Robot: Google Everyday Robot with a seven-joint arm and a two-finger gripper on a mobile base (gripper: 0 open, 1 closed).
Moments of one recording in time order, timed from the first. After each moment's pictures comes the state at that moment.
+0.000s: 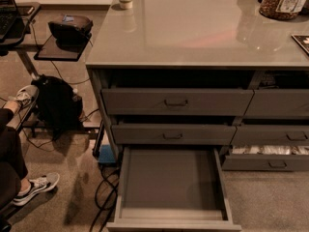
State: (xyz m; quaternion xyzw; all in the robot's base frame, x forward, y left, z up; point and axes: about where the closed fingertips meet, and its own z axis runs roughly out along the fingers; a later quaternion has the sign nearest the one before) arm 0.251 -0.257 0.197 -0.60 0.73 0.20 0.25
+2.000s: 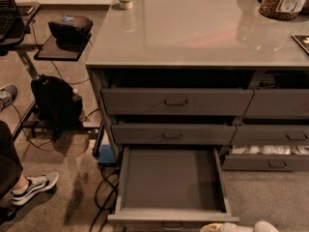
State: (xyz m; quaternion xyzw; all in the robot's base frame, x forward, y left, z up) arm 0.369 -0.237 0.164 -0.48 0.73 0.30 0.37
